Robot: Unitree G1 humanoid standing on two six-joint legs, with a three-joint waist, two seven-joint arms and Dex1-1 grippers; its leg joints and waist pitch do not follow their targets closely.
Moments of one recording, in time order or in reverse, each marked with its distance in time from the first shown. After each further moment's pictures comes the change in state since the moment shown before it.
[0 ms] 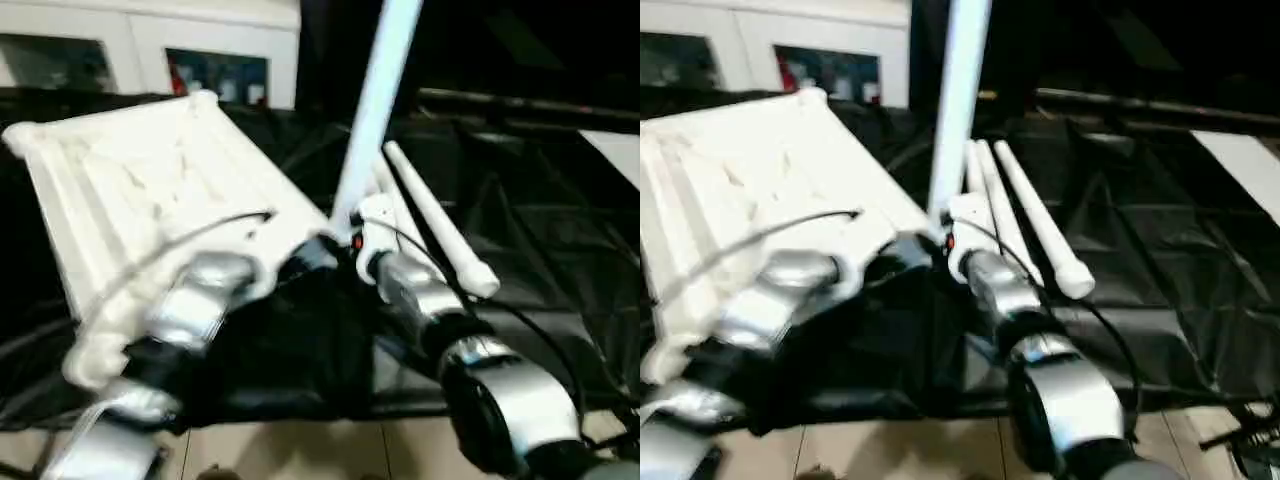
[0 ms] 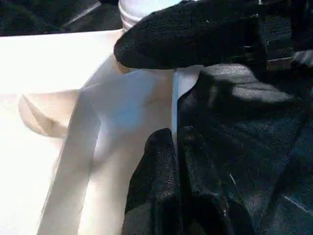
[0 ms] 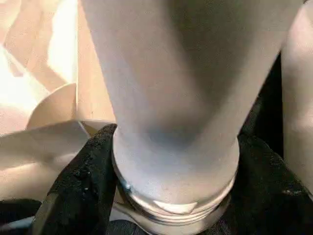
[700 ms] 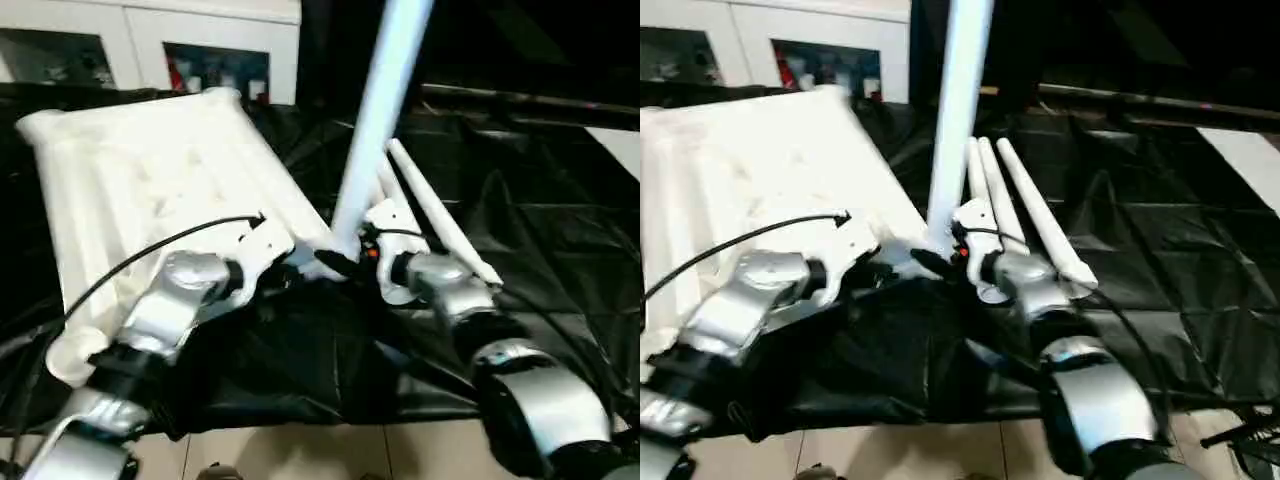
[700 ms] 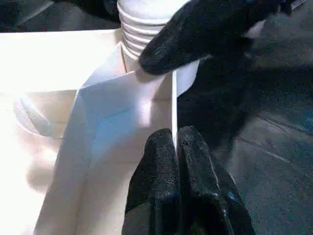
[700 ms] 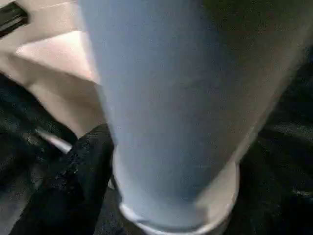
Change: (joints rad) left arm 0.090 0.205 0.001 -0.124 -0.086 -0.102 -0.317; right arm 0.073 -0.191 0.128 -0.105 -0.040 -0.086 0.640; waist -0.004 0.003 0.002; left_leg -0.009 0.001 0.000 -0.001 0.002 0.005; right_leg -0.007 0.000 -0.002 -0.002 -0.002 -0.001
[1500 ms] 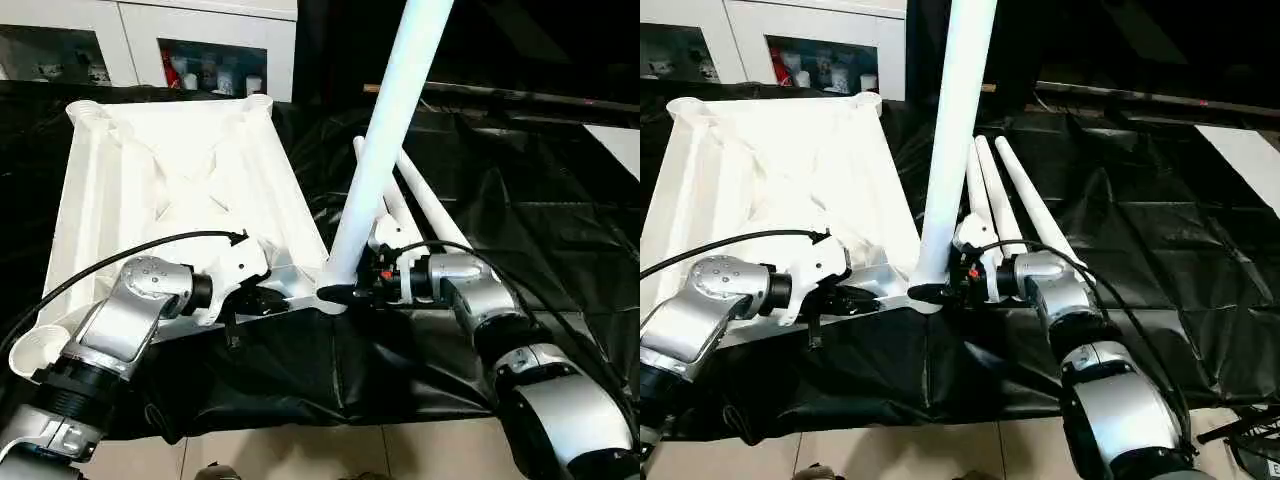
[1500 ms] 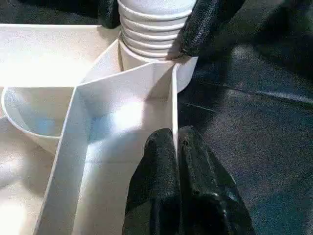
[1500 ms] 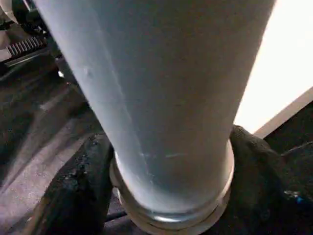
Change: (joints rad) left arm 0.053 0.112 -0.003 -0.072 -0.070 -0.018 -0.153; right arm 0.038 -0.046 0.060 -0.086 0.017 0.050 0.301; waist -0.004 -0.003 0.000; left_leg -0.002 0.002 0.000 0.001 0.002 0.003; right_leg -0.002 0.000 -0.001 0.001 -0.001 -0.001
